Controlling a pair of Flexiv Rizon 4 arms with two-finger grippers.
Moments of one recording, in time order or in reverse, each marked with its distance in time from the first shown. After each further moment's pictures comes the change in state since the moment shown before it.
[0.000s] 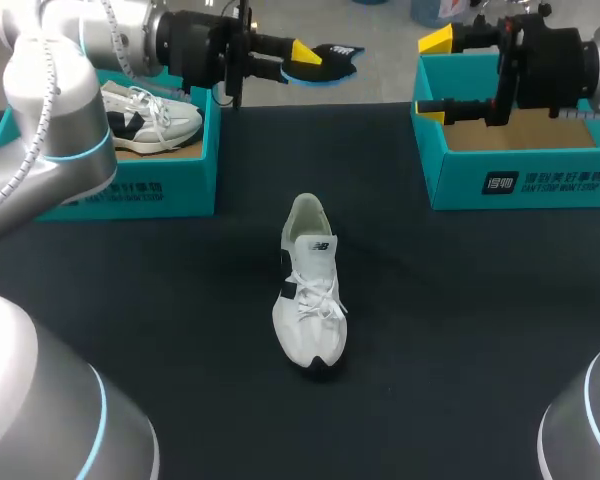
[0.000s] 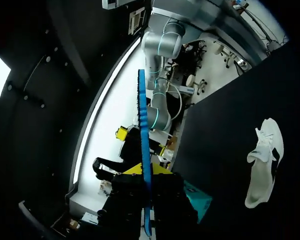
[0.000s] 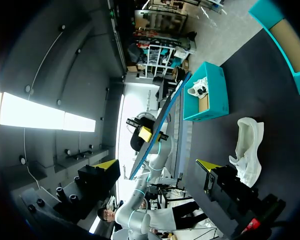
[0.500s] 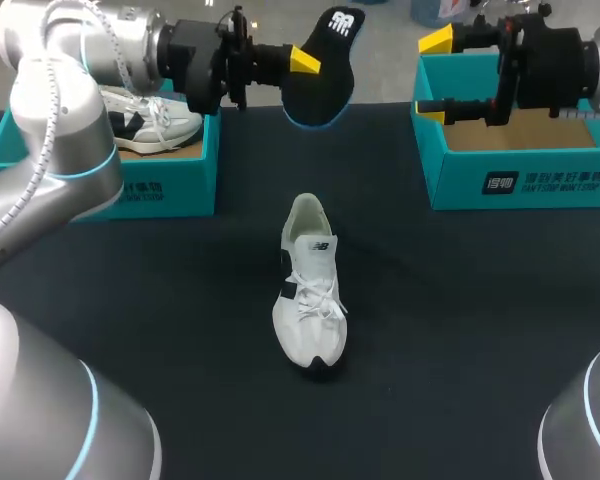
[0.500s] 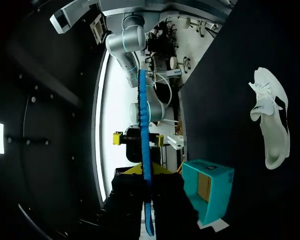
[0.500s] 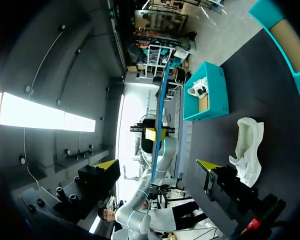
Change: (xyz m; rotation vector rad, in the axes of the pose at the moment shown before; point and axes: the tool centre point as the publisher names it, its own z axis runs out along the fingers) left arm 0.006 0.008 0.000 -0.037 -0.050 0.369; right arm 0.000 0.000 0.000 0.000 -0.001 0.000
